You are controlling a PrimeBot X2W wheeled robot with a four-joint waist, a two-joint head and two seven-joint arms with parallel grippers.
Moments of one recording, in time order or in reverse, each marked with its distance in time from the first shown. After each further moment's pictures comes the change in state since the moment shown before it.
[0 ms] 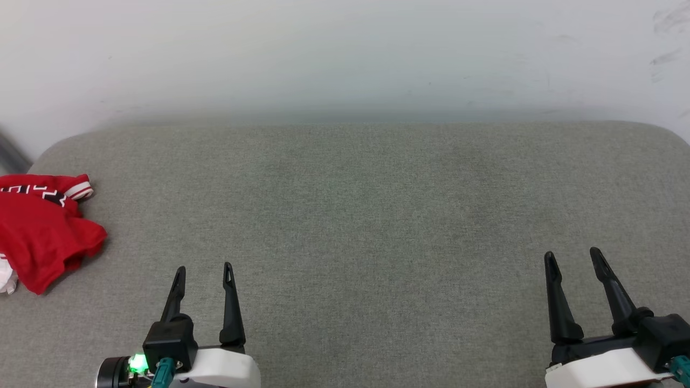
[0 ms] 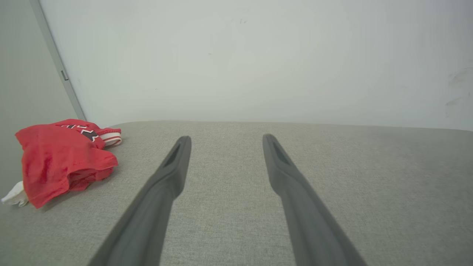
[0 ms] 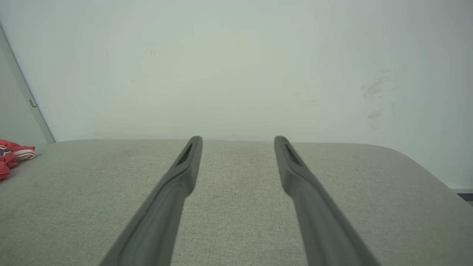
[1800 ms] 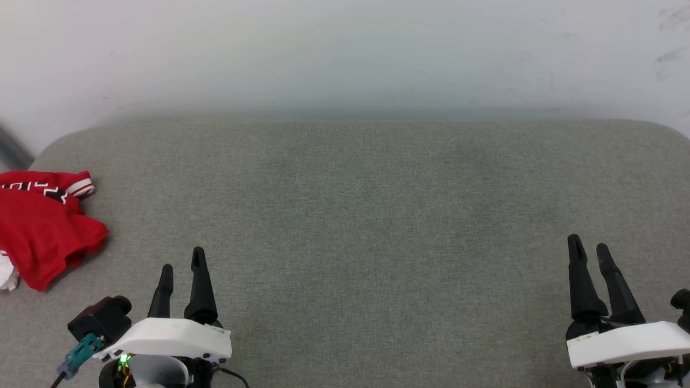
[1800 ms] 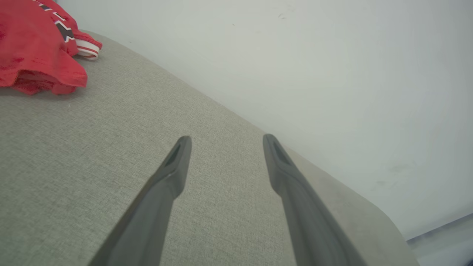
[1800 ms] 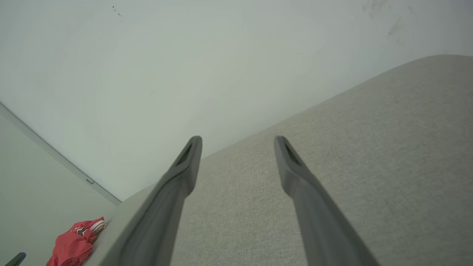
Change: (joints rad) left arm -0.060 -0.046 0.139 0.010 -0.516 -0.114 0.130; right arm -0.069 0.000 -0.038 0.060 0.524 0.000 0.128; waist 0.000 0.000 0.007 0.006
